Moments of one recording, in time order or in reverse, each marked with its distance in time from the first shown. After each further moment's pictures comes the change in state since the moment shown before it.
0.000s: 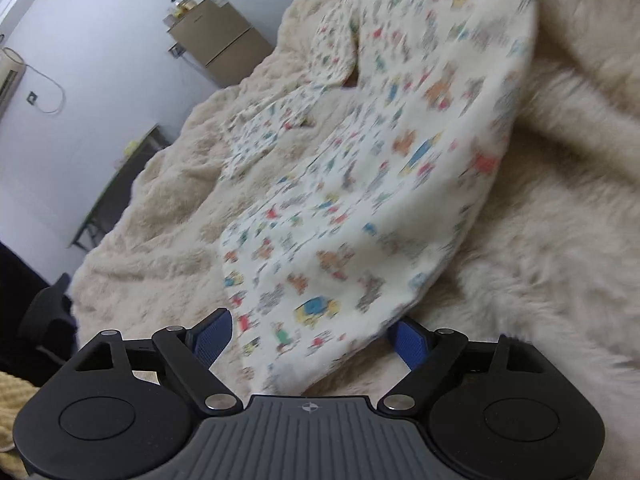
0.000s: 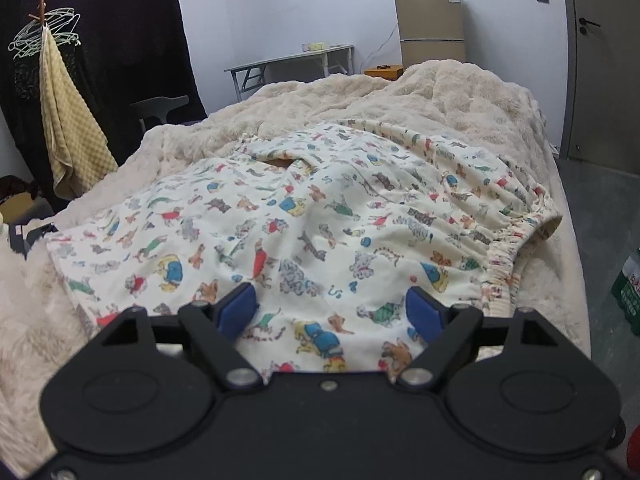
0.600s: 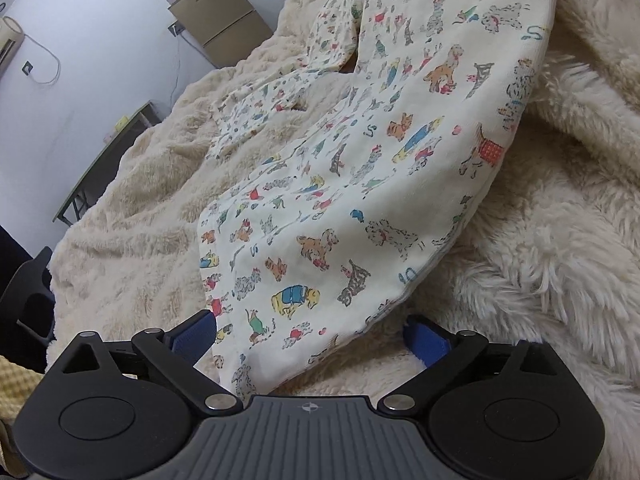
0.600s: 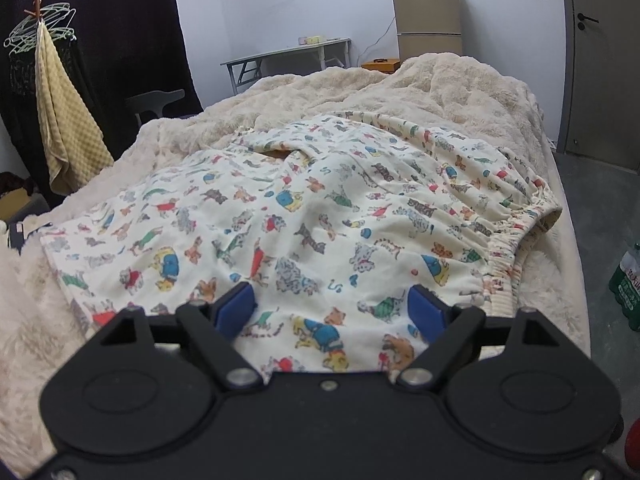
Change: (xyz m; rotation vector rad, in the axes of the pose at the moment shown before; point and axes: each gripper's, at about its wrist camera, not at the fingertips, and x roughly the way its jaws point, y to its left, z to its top) left arm 0.015 -0.001 -0.006 -0.065 0.066 -0.032; right arm 0.005 0.005 -0.003 -0.007 0.019 -0.017
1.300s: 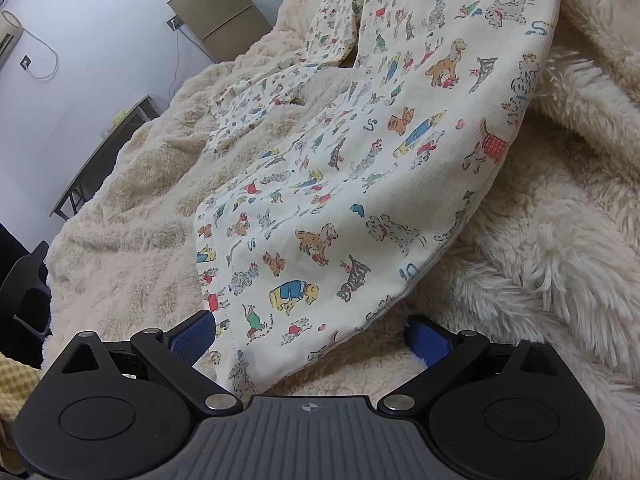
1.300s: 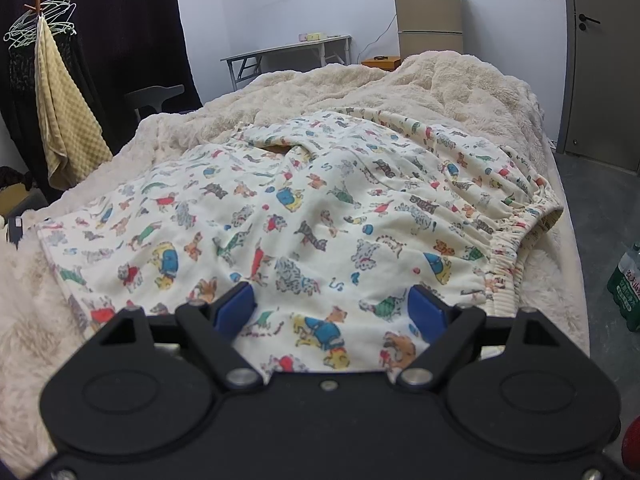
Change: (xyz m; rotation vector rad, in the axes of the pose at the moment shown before) left arm 0.003 0.001 0.000 -0.001 0.010 -0.007; right arm 0.003 0.002 -0.001 -0.007 0.011 -0.005
